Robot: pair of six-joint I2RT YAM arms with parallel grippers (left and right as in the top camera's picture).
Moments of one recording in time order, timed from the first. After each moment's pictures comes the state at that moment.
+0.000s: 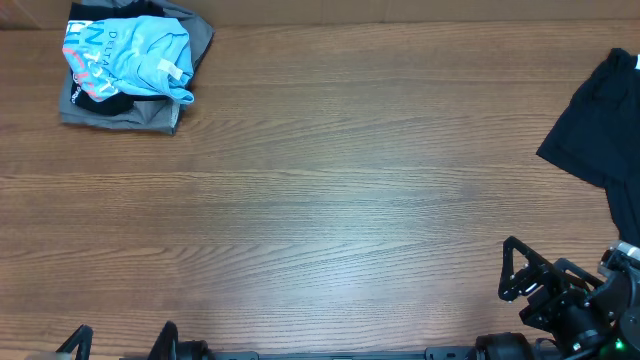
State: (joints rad) left arm 0.07 0.51 1.72 -1.54 0.15 -0.26; right arm 0.07 0.44 1.18 -1.27 -0.02 0.57
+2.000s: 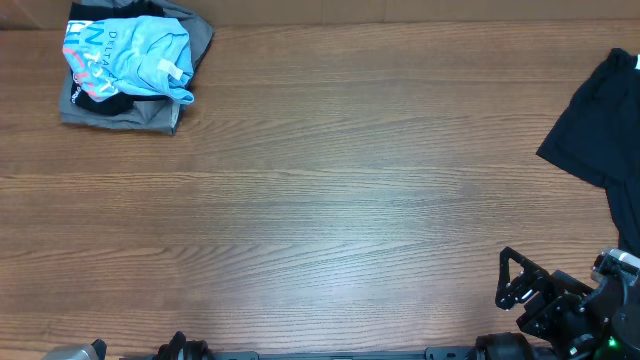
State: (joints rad) left arm 0.07 0.51 1.69 -1.69 0.14 -0.26; right arm 0.07 0.44 1.18 -1.35 -0.02 0.57
